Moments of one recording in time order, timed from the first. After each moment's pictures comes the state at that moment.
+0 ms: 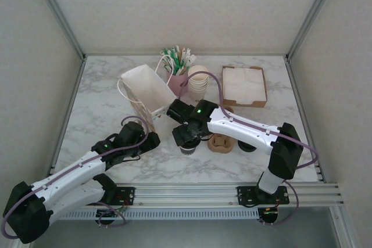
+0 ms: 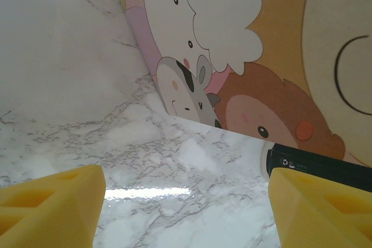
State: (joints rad) left arm -0.70 0.88 0.47 -0.48 -0.03 -1.00; right arm 1.07 1.67 1.46 -1.14 0.16 0.59
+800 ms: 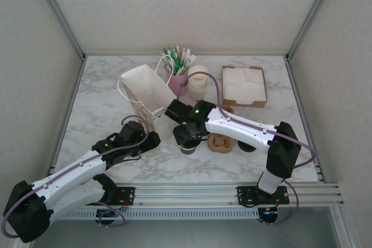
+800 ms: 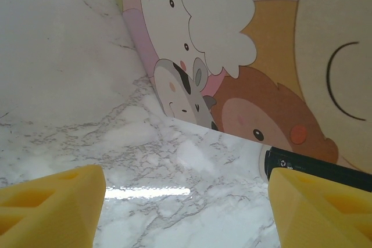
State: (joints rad) left arm -0.70 0.89 0.48 -0.48 -0.03 -1.00; right arm 1.07 1.69 1.46 -1.11 0.16 0.59
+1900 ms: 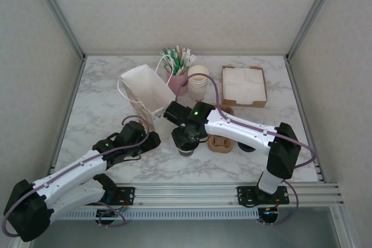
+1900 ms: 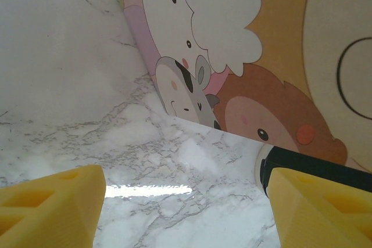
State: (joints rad) left arm -0.70 0.90 0.48 -0.48 -0.03 -1.00; right arm 1.09 1.69 1.47 -1.12 0.13 0.61
